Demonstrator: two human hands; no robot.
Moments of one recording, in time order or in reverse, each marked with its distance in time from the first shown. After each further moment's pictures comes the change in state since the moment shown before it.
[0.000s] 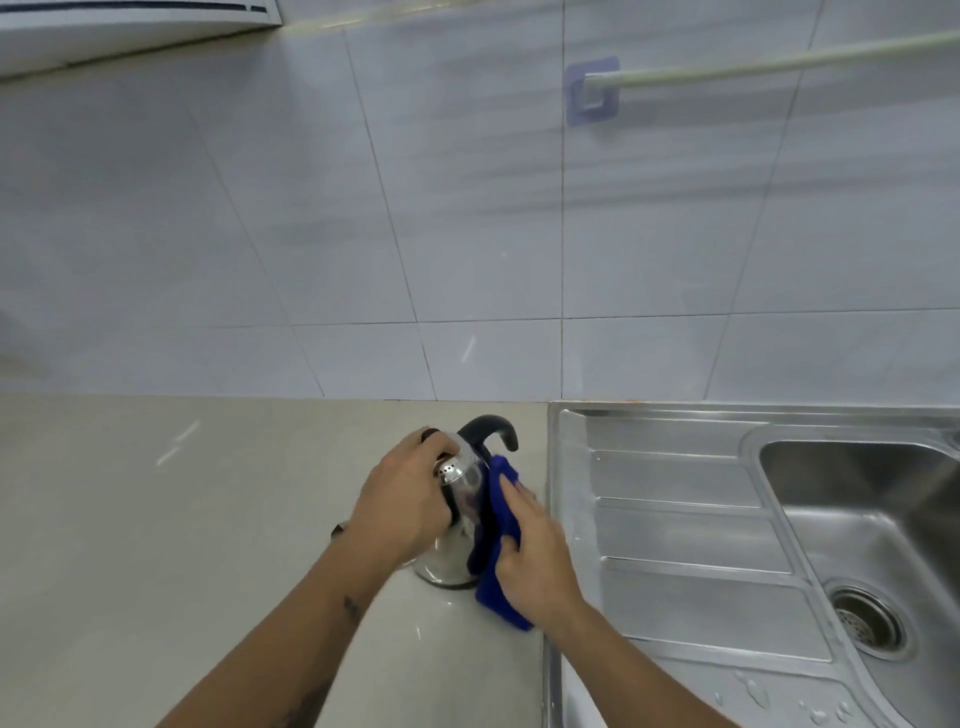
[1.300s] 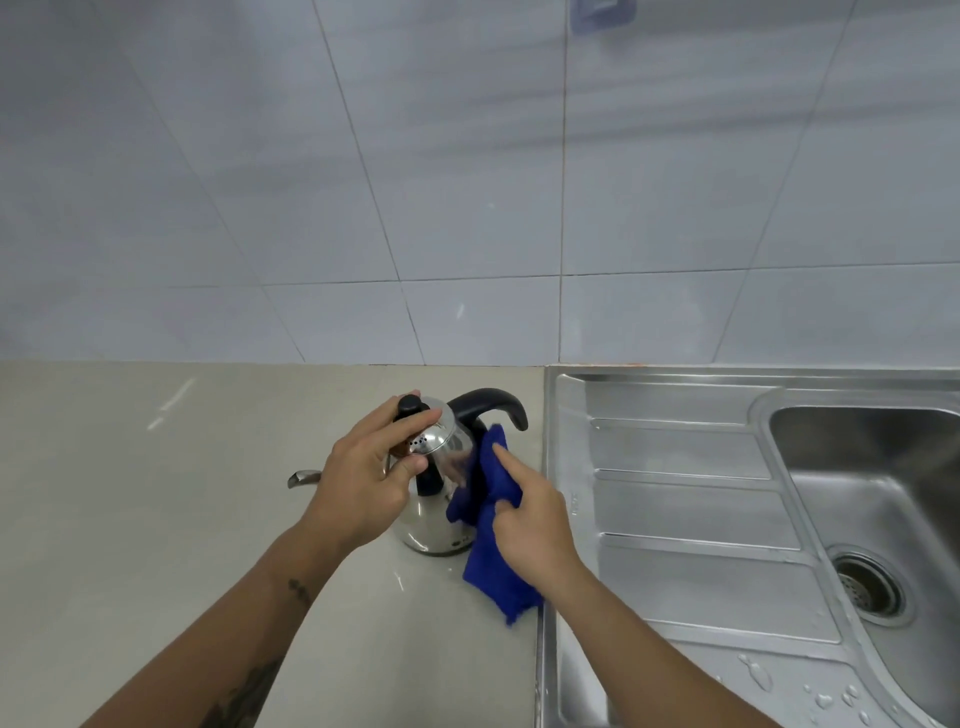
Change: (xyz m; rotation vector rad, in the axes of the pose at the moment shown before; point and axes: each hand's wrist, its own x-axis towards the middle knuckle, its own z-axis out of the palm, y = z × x) left_hand 0.010 -0.039 0.011 -0.277 0.062 0.079; right_hand 0.027 -0.003 -0.007 0.163 -0.044 0.237
